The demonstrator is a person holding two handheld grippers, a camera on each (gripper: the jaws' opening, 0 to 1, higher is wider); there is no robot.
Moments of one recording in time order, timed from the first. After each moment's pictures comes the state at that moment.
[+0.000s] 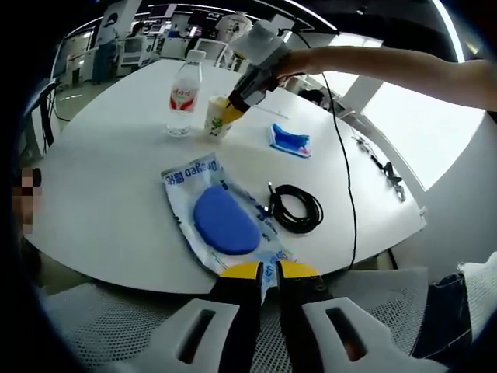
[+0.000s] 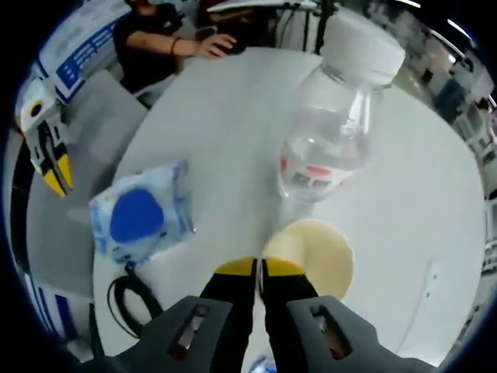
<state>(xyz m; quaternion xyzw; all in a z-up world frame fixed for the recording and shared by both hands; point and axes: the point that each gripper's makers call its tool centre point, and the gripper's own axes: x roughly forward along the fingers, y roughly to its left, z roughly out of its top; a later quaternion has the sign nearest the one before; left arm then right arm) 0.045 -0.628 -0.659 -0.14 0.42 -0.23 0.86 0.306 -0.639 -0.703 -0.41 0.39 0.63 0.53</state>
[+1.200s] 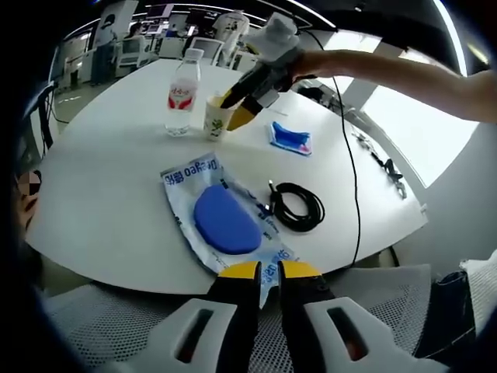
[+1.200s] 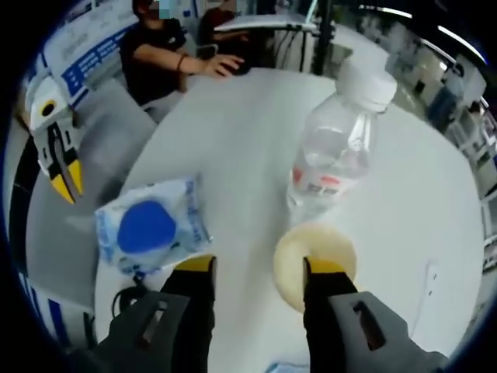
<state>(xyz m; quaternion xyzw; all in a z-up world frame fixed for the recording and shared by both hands) 0.046 -0.627 -0.662 -0.13 0.42 -0.23 0.86 0.289 -0.638 -0.684 -0.38 0.35 0.64 0.57</state>
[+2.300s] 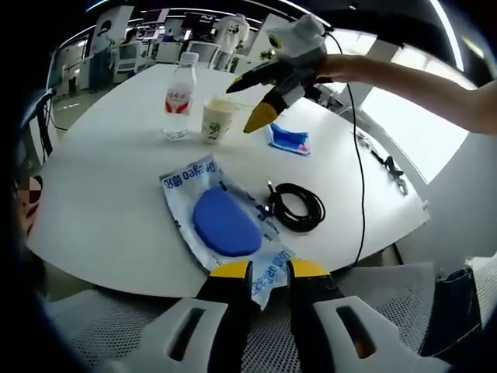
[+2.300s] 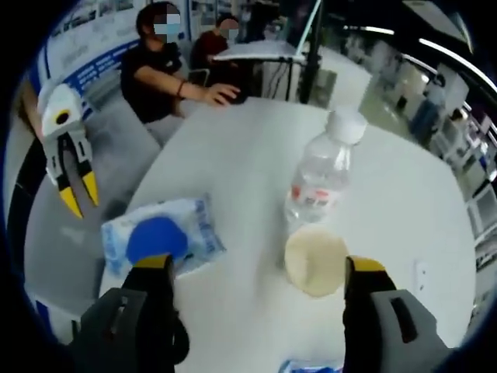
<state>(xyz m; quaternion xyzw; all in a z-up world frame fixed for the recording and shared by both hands) 0.048 -0.630 -0.662 -0.11 0.42 -0.24 0.87 0.271 -0.645 -0.651 -0.34 0.30 0.64 0.62</state>
